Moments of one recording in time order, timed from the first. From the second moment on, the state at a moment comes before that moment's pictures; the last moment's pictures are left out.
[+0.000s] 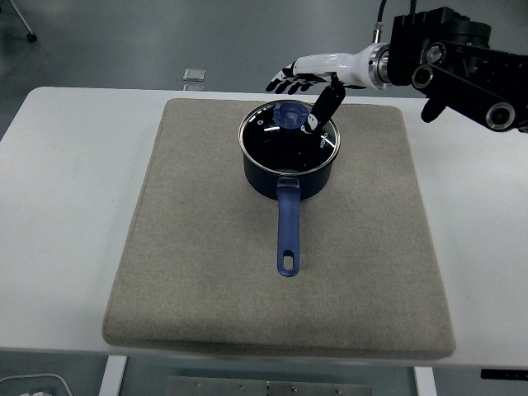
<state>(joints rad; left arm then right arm) 0.05 0.00 -0.14 -0.10 0.08 -0.05 0.07 1.52 -0.19 -0.06 0.80 -0.91 0.39 0.03</state>
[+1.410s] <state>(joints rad) 0.05 0.00 -0.14 -0.10 0.08 -0.05 0.07 1.52 -0.17 -0.09 0.79 -0.98 0.36 0.03</state>
